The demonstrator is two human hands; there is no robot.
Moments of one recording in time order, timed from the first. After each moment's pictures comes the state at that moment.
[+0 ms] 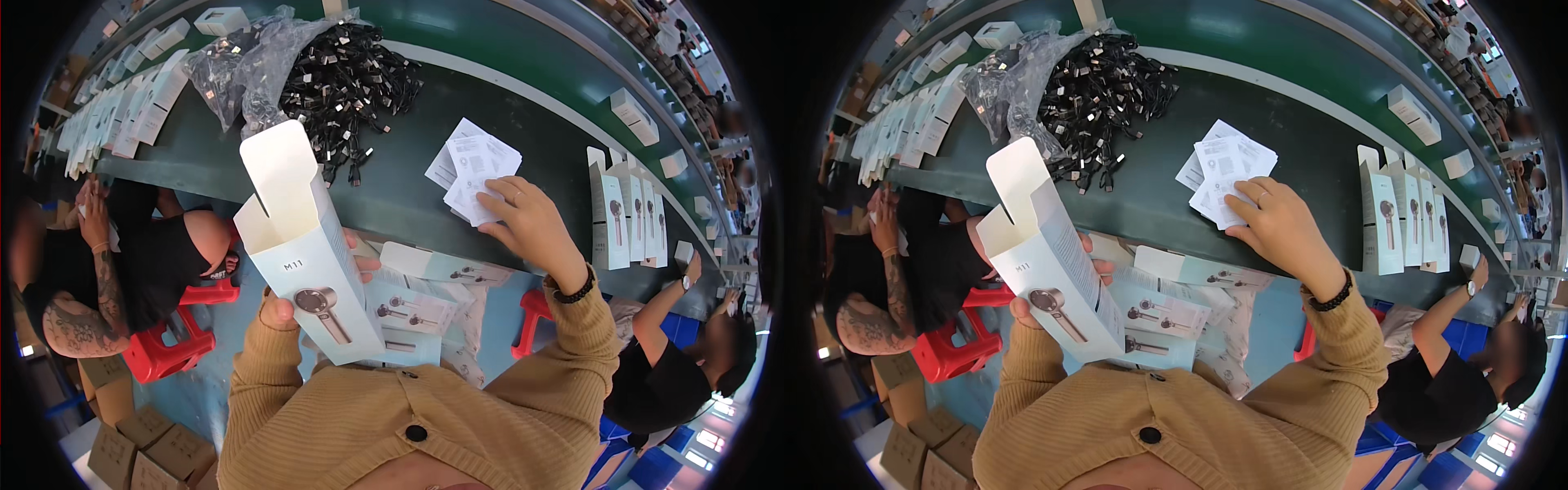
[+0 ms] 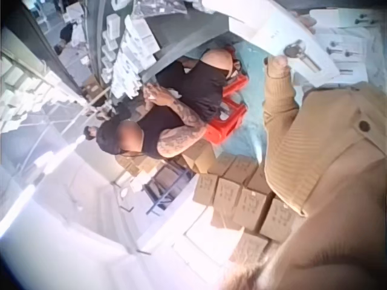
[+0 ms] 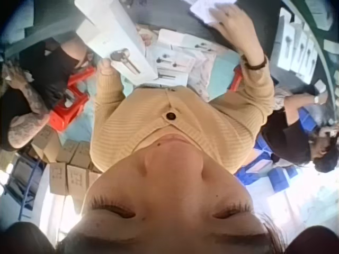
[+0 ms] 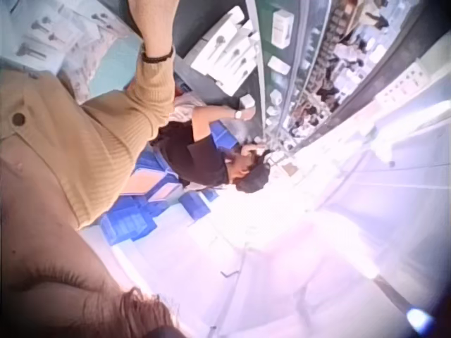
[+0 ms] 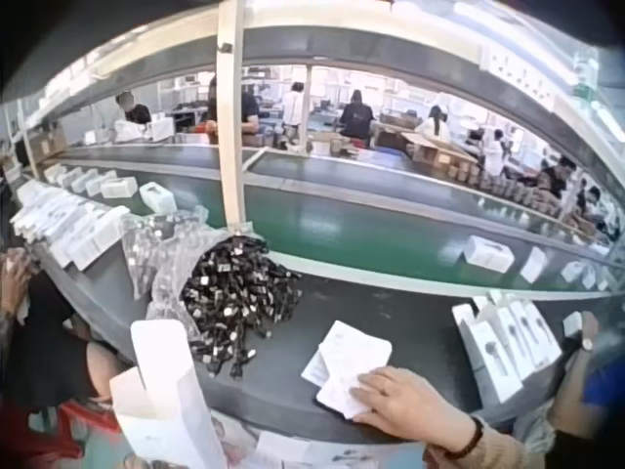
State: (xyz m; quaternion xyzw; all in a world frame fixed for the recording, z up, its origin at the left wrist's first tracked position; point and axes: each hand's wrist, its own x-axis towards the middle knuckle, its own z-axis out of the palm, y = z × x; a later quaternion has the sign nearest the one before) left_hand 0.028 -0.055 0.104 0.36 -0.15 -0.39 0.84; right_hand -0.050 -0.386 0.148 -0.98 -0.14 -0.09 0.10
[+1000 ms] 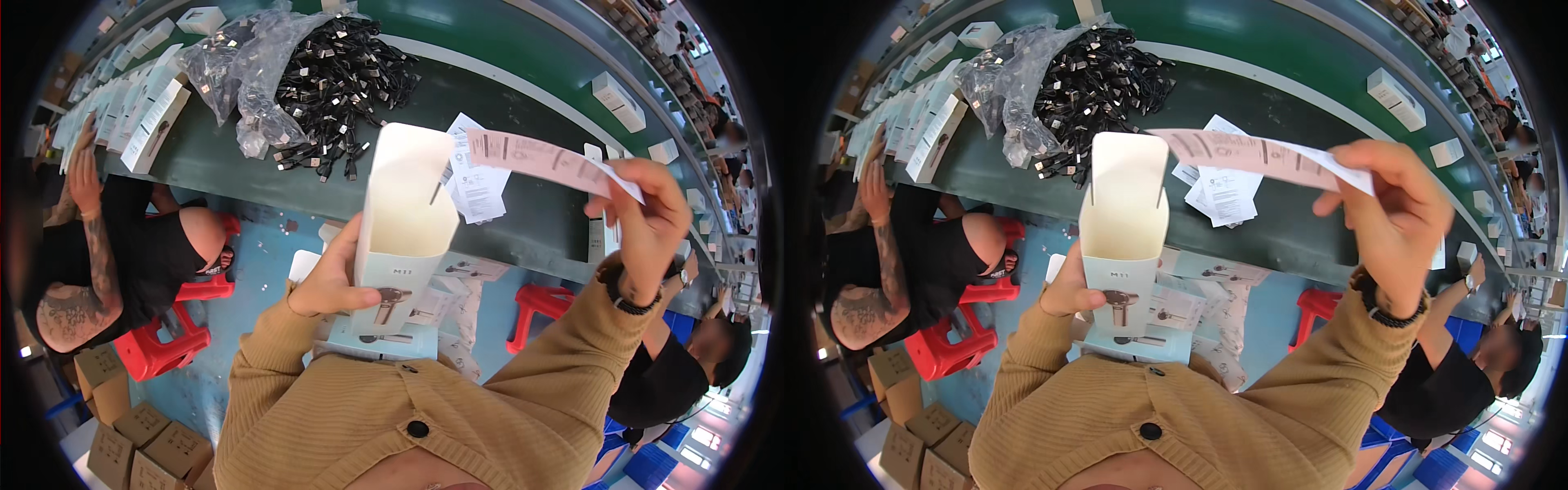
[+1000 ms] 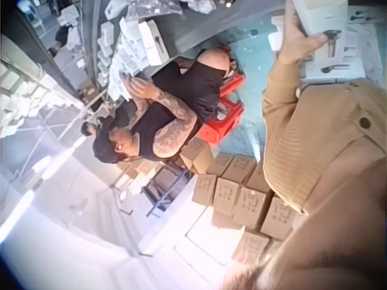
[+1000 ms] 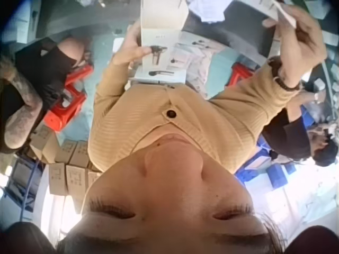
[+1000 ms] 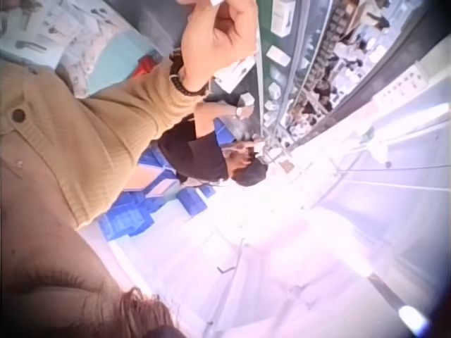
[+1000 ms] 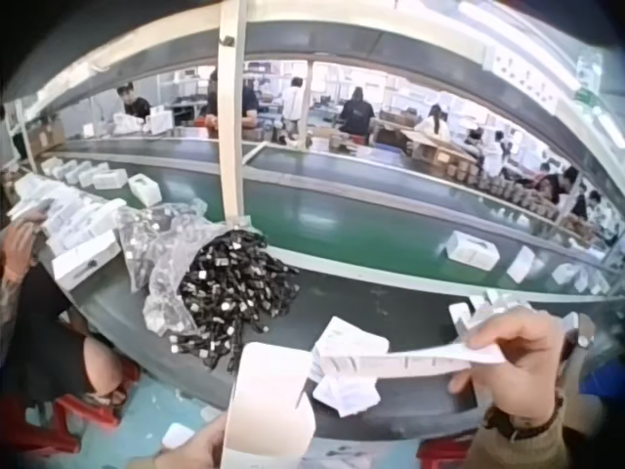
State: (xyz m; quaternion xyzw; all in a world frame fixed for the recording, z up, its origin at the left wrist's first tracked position) left_hand 0.027 -0.094 0.093 0.43 -0.22 -0.43 0.76; right_hand -0.074 -0.385 0.259 -0.84 0.02 -0.28 0.46
